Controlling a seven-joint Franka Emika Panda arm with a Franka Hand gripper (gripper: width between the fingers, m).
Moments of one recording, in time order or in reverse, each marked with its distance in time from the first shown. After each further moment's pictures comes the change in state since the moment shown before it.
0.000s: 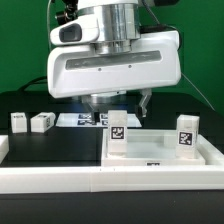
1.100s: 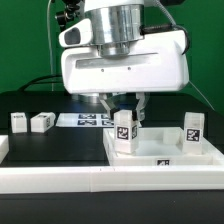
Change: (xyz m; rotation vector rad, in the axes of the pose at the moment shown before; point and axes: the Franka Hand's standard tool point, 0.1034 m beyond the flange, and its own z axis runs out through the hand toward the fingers) arm -0.002 -0.014 0.003 0.027 -0.004 0.726
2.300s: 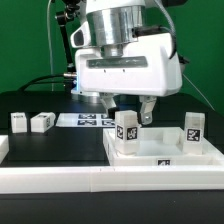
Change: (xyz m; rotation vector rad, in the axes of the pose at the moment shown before) arm -0.001 -0.003 0.002 0.014 0.012 0.126
